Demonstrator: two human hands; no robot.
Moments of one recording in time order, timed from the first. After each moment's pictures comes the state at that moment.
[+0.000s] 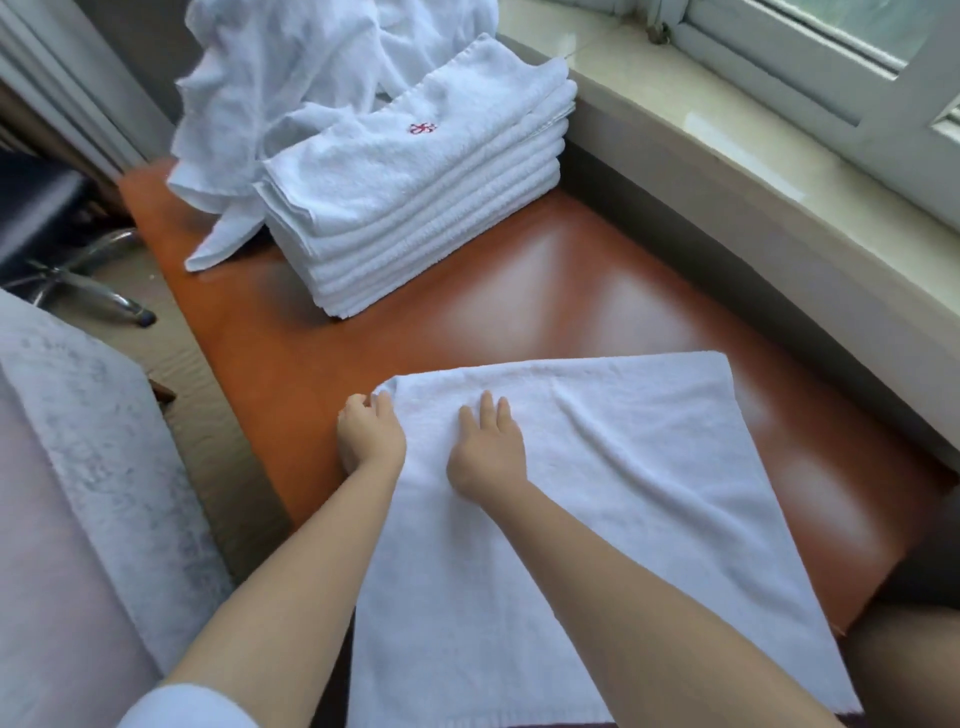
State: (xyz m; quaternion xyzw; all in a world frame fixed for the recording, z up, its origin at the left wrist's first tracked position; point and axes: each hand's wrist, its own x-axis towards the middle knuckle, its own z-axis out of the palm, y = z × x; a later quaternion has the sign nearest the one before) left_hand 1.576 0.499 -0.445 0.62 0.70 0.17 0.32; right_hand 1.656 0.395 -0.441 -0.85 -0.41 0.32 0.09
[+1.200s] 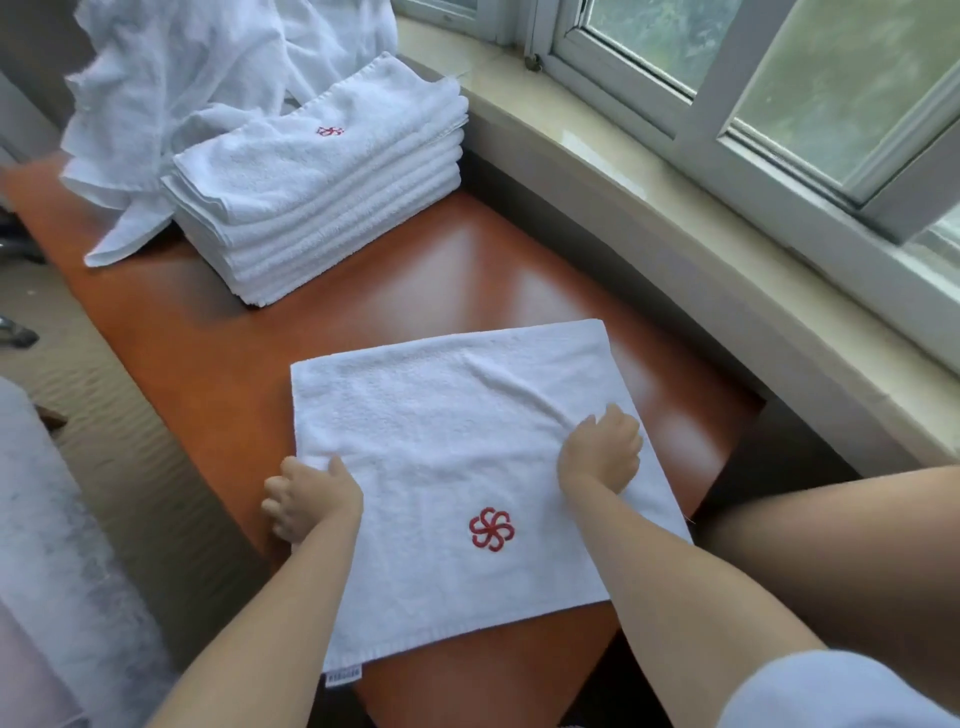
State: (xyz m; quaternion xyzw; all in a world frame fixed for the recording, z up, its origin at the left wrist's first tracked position) left_hand 1.543 0.385 -0.441 0.58 0.77 0.07 0.26; right_hand 1.738 0.221 -0.433 -0.97 0.01 0.07 0.21
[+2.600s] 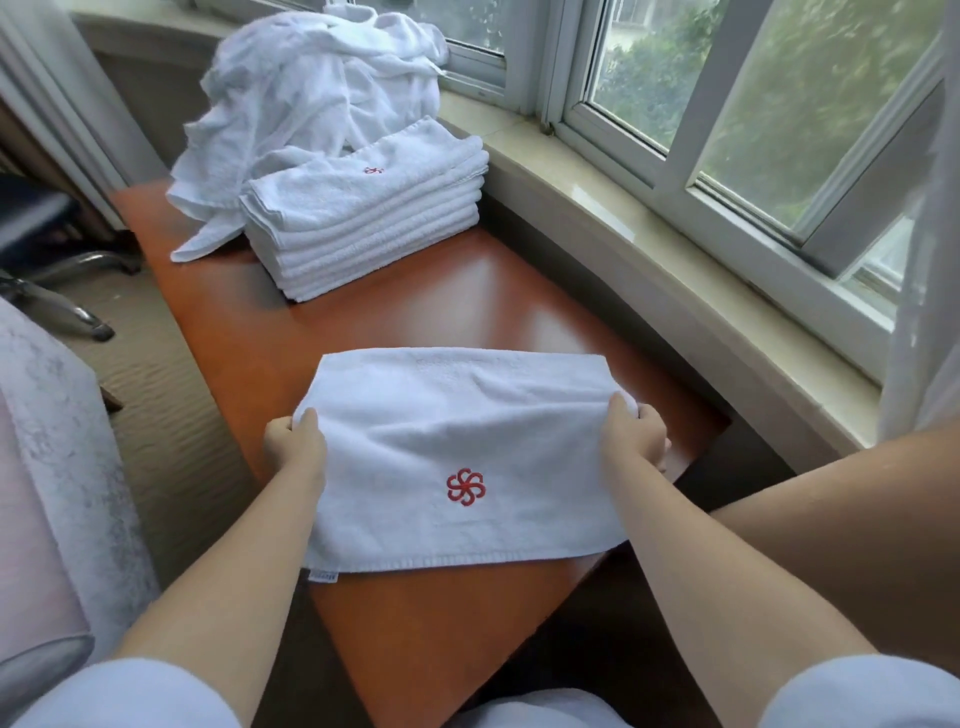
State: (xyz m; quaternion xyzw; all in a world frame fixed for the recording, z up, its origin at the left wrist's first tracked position) left_hand 1.523 0.364 -0.390 0.42 0.71 0.31 0.48; right_hand 1.770 0.154 -0.378 -0.84 0.15 0.15 0.50
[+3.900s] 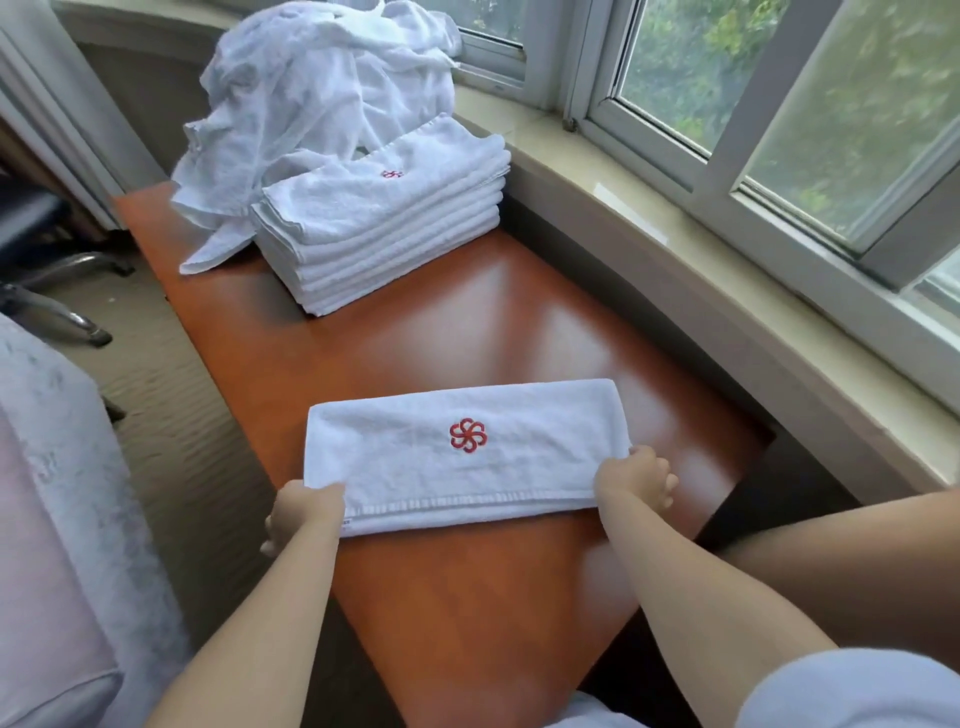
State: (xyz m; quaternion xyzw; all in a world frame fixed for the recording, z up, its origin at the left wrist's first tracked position) left_hand 1.480 0.390 -0.428 0.52 0.78 0.07 0.34; right_hand 1.740 0.191 -0.418 -0.96 0.07 0.13 0.22
